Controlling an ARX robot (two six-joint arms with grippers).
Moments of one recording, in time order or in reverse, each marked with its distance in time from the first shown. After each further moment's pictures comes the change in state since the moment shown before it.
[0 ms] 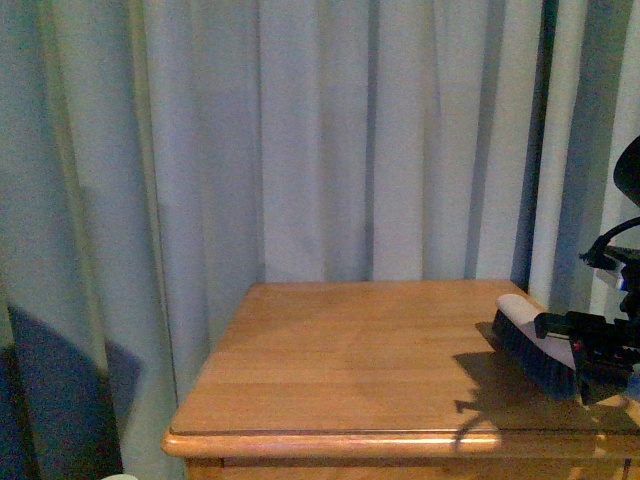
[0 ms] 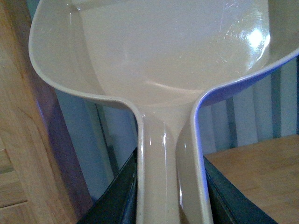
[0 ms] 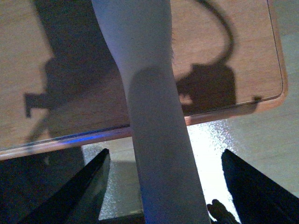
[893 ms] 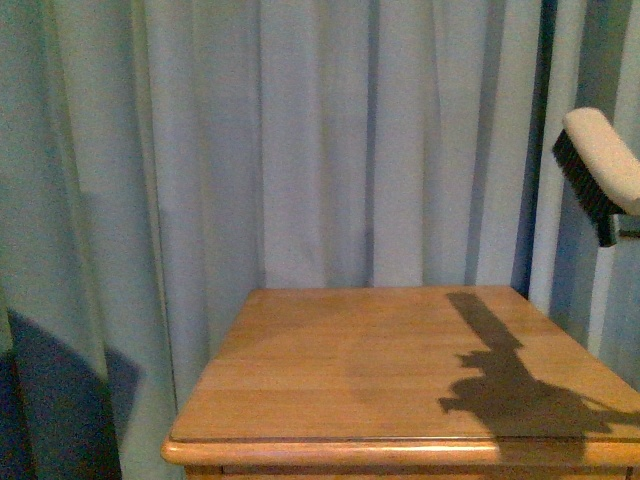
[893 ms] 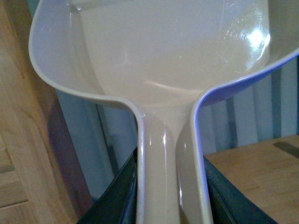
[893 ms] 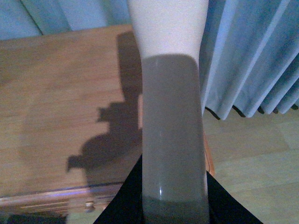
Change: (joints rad) left arm 0.000 0.000 0.000 0.000 0.000 0.000; right arm 0.028 -0.468 -0.364 0.473 0.147 -0.159
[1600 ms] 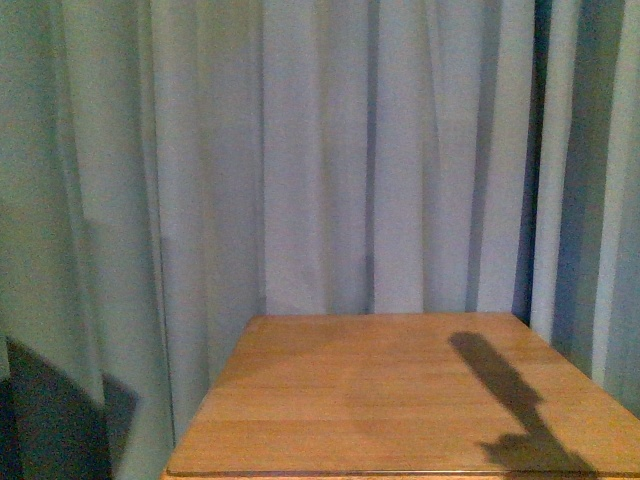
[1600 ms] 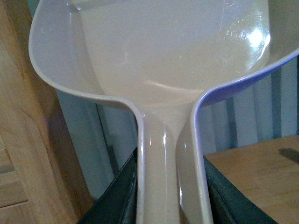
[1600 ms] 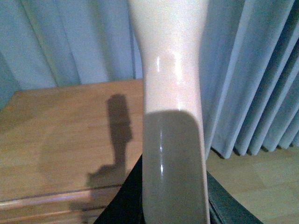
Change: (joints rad) left arm 0.000 0.000 0.000 0.000 0.000 0.000; right arm 0.140 -0.527 -0.243 -0.001 0.212 -0.069
